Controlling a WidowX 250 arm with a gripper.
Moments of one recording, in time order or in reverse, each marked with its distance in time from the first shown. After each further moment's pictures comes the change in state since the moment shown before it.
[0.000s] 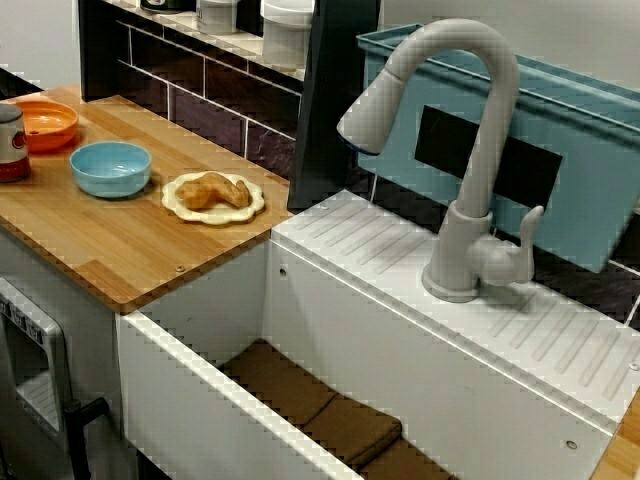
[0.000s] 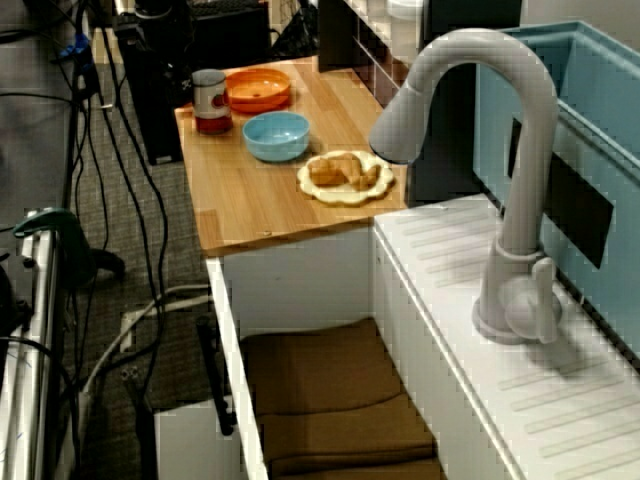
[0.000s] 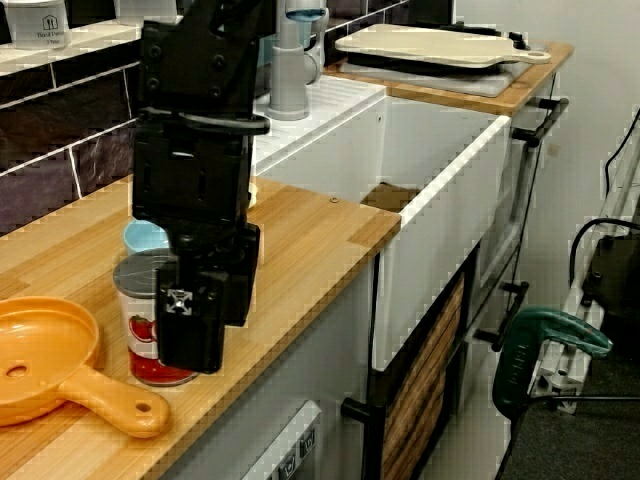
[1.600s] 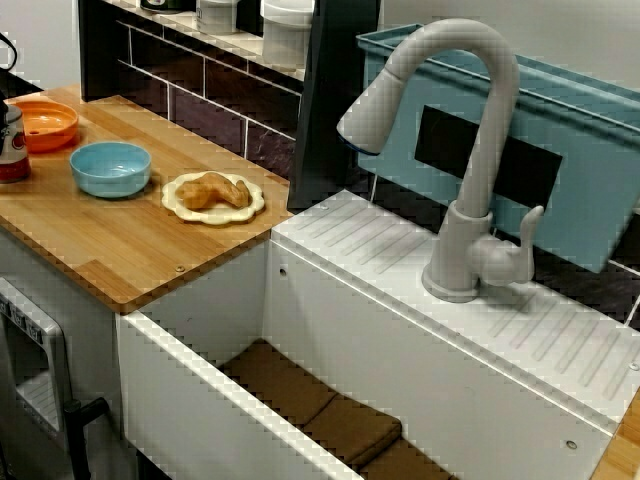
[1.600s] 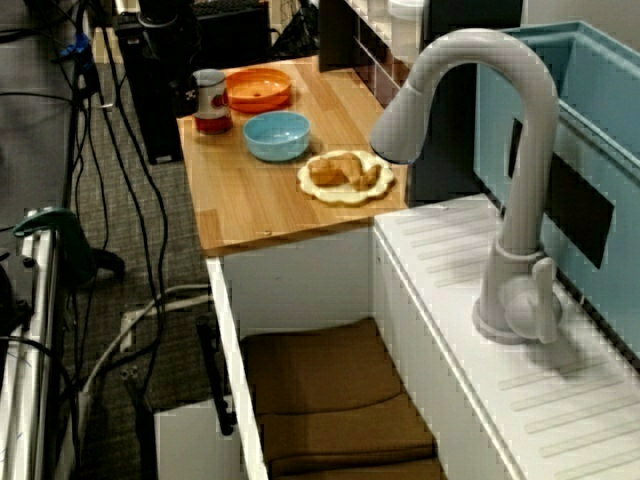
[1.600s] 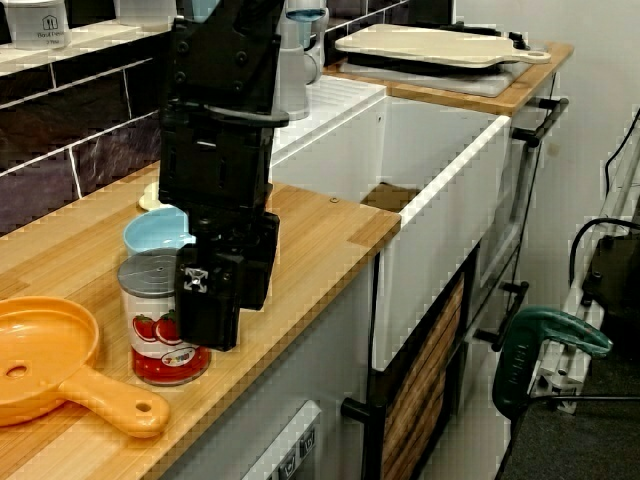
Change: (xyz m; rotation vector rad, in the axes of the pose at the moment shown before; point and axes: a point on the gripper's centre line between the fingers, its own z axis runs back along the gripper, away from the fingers) arm -0.003 -0.021 0.001 -0.004 -0.020 -0.075
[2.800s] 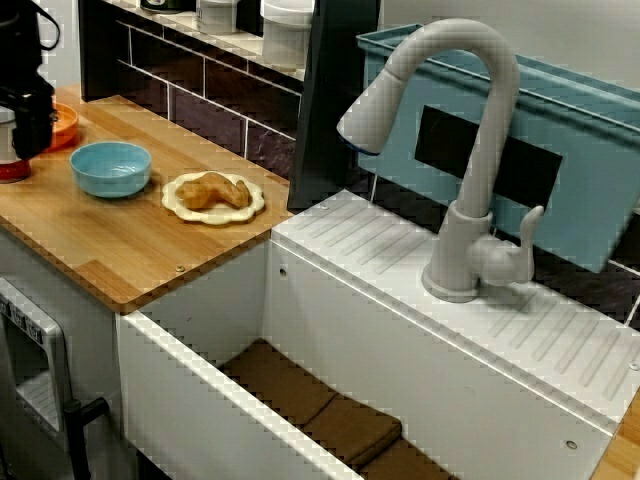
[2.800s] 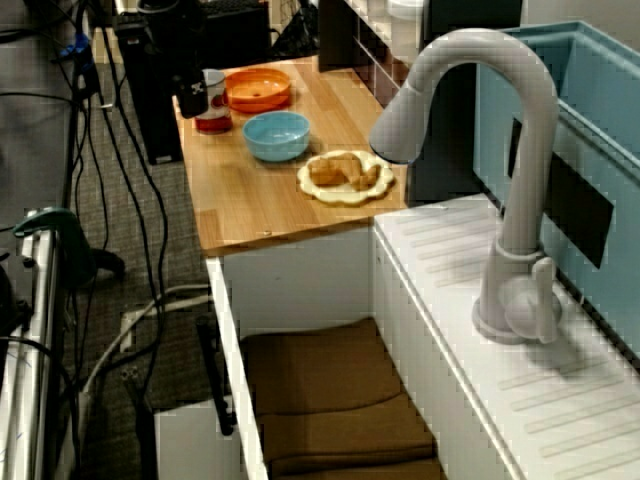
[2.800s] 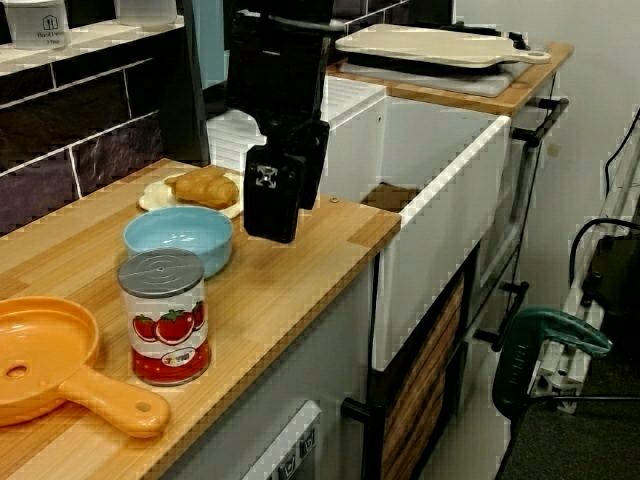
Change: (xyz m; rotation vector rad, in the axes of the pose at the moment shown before) arm -0.011 -0.054 0.043 -0.122 -0.026 0.015
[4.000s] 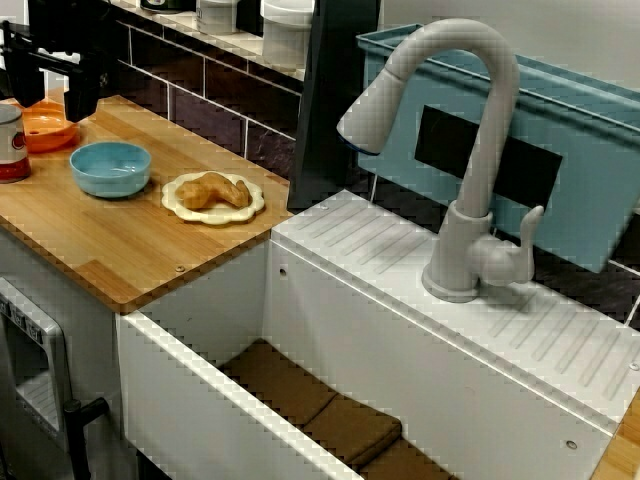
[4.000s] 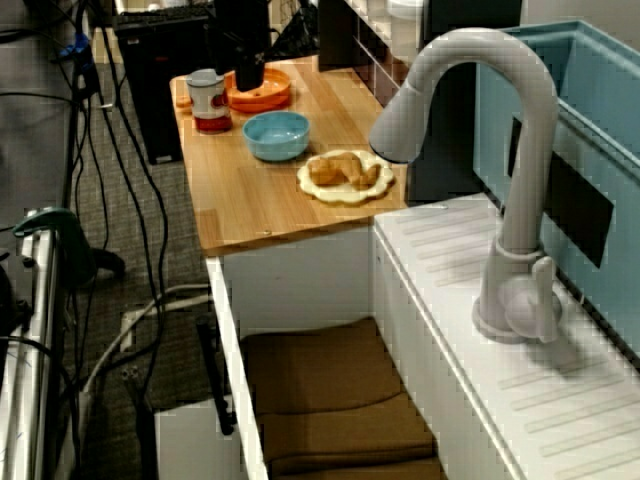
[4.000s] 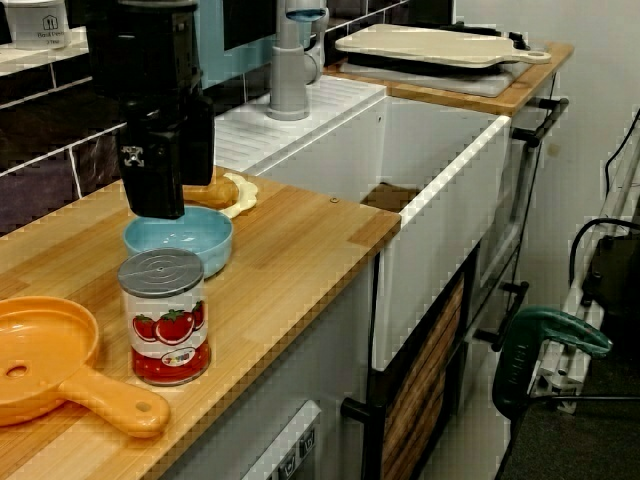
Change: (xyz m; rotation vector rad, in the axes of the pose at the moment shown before) arm 0.066 0.001 0.000 -0.038 0.115 0.050
